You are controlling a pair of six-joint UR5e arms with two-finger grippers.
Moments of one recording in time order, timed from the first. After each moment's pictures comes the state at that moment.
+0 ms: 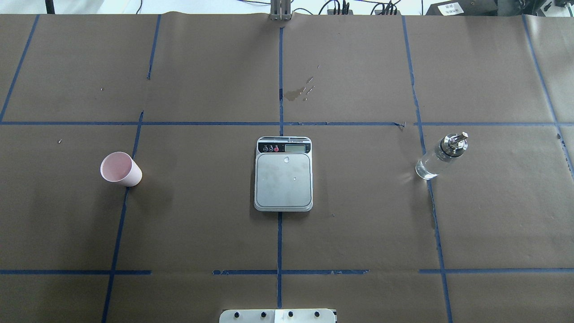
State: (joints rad) left arm -1.53 -1.58 -1.69 -1.68 -2.36 0.10; right arm 1.51 -1.68 1.65 -1.45 2.31 -0.06
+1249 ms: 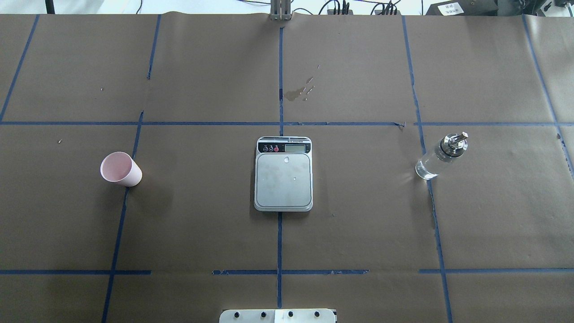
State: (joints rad) left arm -1.52 -1.66 -1.61 -2.37 -2.36 0.01; right arm 1.50 -1.56 1.71 -1.33 2.32 0.01
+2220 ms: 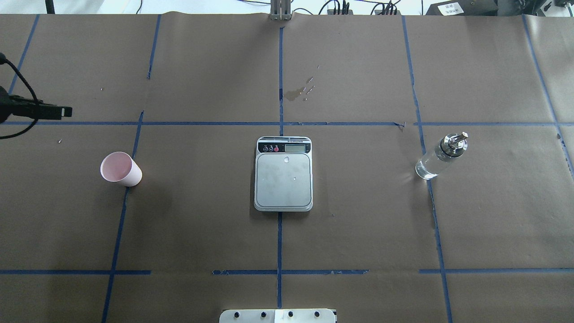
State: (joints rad) left arm -1.00 -1.55 -1.81 -2.42 -2.01 -0.82; right arm 1.50 -1.56 1.71 -1.32 2.32 0.05
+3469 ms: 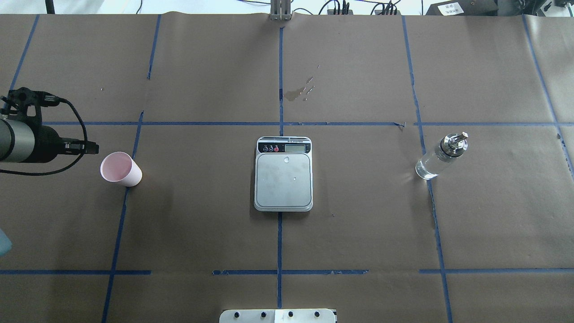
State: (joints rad) left arm -0.77 -1.54 -1.90 -2.18 -1.85 -0.98; right arm 1.50 -1.58 1.71 -1.32 2.34 0.05
